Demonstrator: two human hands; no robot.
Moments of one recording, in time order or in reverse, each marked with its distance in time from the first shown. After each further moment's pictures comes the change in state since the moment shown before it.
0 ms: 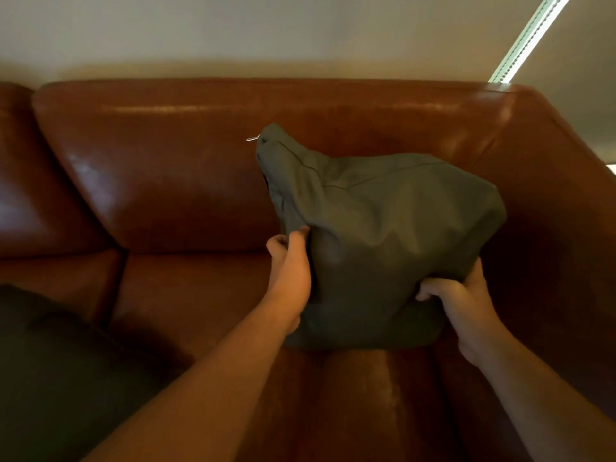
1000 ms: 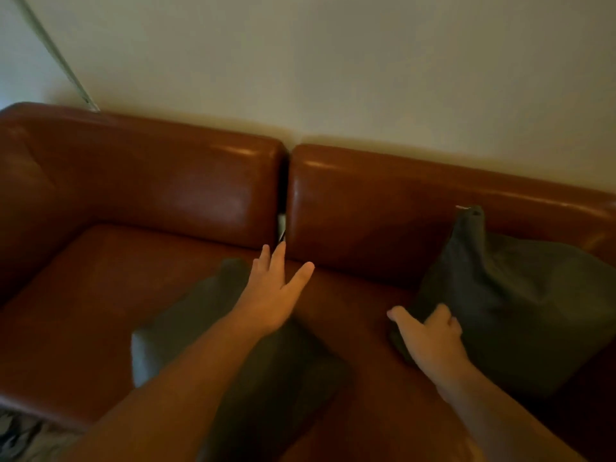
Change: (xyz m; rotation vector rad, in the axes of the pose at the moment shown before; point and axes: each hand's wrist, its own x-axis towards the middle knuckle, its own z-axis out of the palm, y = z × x) left_hand -0.125 0.060 -0.345 0.708 0.132 0.224; right_hand -0.234 -0.077 0.223 -0.602 -0.193 0.062
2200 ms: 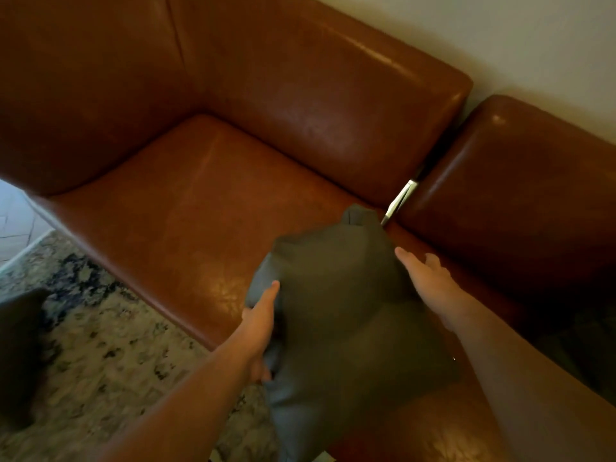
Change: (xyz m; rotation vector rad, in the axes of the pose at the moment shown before) left_hand -0.079 -0.255 -0.057 -1.178 0.093 -1.005; right_hand 0.002 -0.109 0.248 -0.318 -0.225 -0.123
